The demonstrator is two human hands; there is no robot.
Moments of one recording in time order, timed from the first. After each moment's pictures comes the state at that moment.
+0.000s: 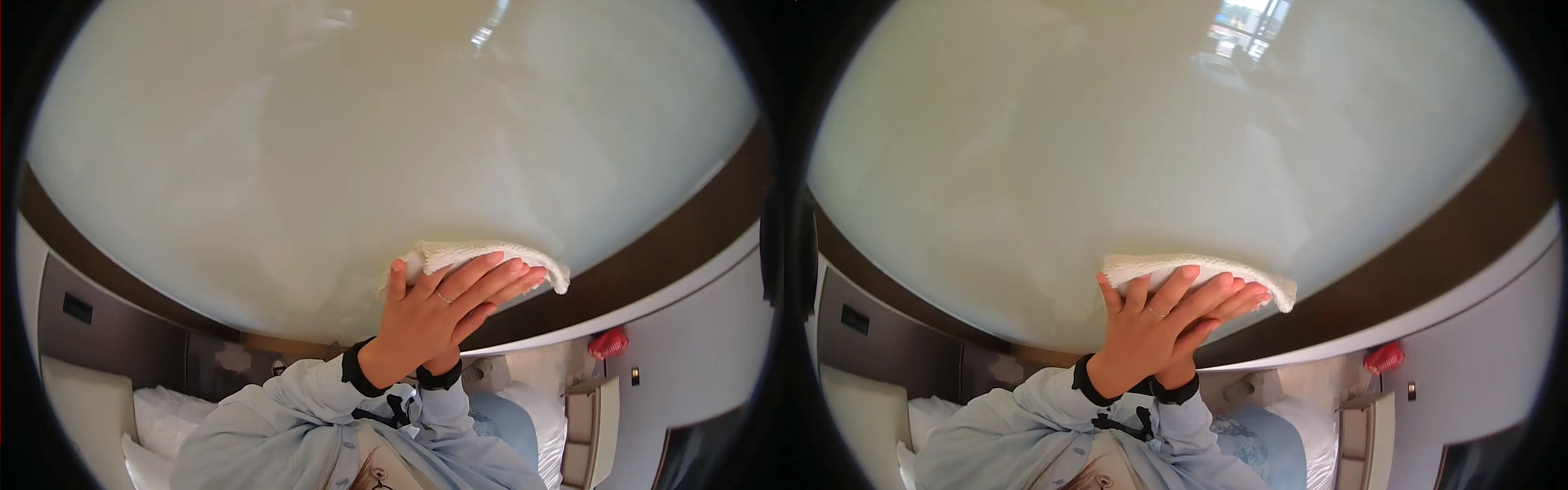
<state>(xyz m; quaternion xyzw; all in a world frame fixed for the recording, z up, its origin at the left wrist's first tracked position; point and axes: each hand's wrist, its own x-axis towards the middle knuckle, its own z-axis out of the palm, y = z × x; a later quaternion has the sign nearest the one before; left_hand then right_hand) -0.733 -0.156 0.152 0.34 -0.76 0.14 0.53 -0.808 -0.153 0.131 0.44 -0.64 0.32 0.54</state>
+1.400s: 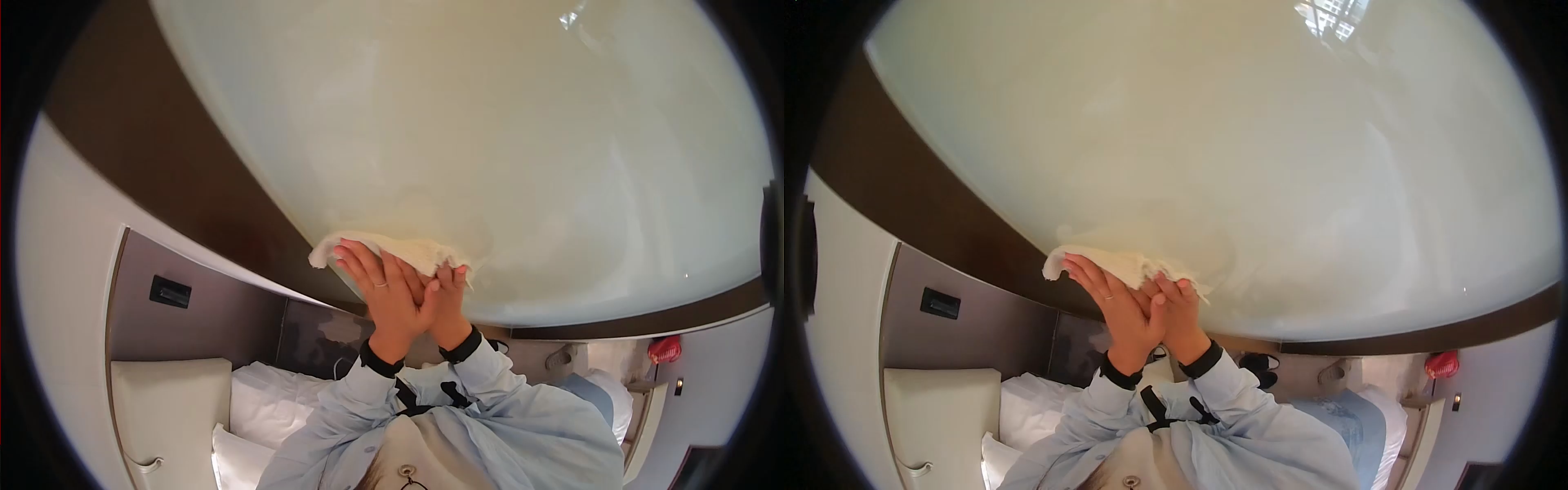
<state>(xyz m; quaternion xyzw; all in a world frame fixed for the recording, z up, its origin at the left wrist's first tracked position) -0.341 -0.284 0.064 0.46 -0.70 -0.02 0.54 -0.434 -0.281 0.025 0.71 -0.53 0.29 0.38</state>
